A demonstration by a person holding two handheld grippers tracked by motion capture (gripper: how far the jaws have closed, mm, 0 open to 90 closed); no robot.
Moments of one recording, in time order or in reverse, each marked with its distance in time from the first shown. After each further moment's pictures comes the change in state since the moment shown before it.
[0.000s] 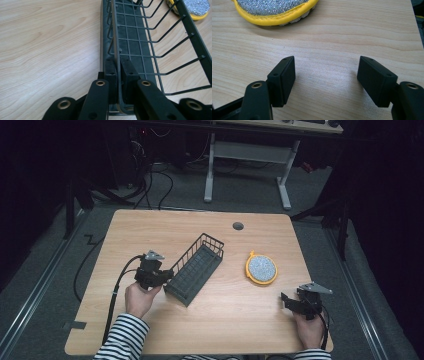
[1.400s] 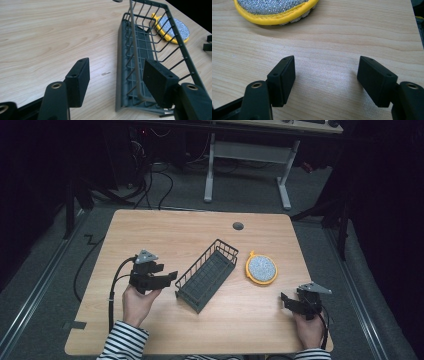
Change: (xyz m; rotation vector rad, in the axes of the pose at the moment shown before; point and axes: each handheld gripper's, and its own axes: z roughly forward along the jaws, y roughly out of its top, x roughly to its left) left arm -0.012 -0.003 -0.043 -0.158 0.035 -0.052; right arm 0.001 0.000 0.000 0.004 -0.005 0.000
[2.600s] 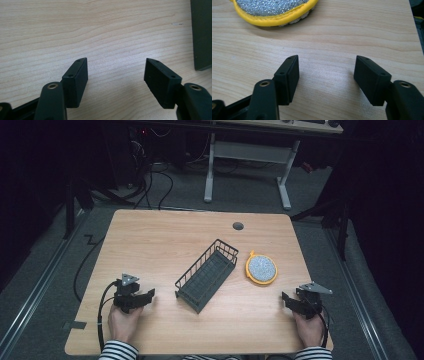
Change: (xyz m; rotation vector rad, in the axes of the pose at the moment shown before) left arm 0.051 -0.093 0.024 0.084 0.225 -0.105; right arm -0.001 0.000 0.000 -0.009 0.004 -0.003
